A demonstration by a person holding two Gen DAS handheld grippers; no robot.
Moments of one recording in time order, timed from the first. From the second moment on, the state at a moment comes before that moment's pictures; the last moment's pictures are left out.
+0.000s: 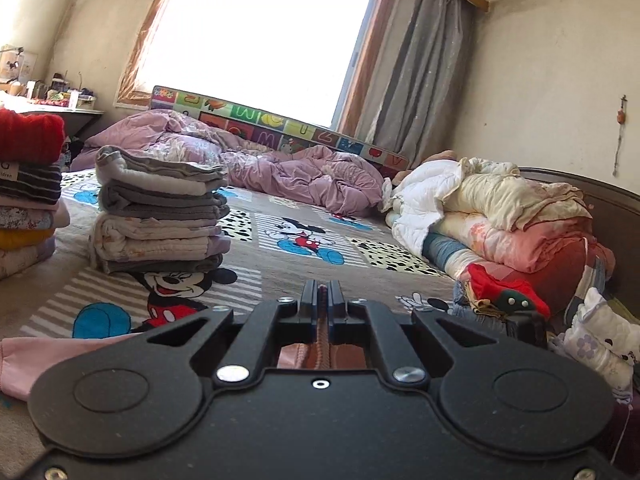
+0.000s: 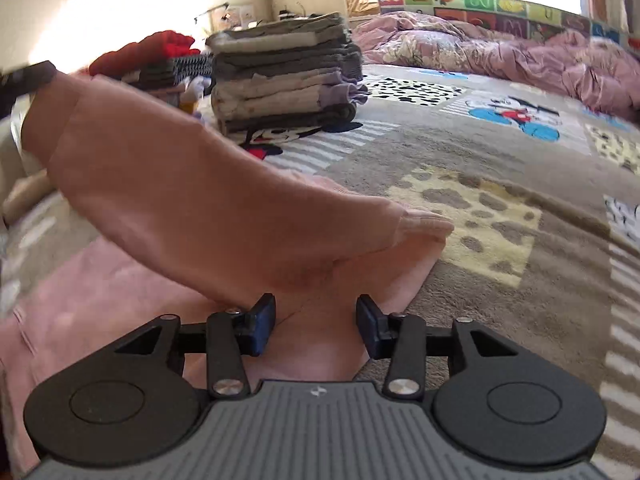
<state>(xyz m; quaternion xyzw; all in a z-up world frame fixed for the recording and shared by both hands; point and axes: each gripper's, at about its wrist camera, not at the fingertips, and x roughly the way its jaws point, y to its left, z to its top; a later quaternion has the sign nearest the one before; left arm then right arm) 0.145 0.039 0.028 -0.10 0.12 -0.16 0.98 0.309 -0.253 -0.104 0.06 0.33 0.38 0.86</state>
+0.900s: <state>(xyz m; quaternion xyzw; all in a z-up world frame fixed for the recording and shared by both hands) 0.097 -0.063 -0.026 0.17 0.16 -0.35 0.91 0.411 -0.298 -0.161 0.48 0.37 0.33 0.72</state>
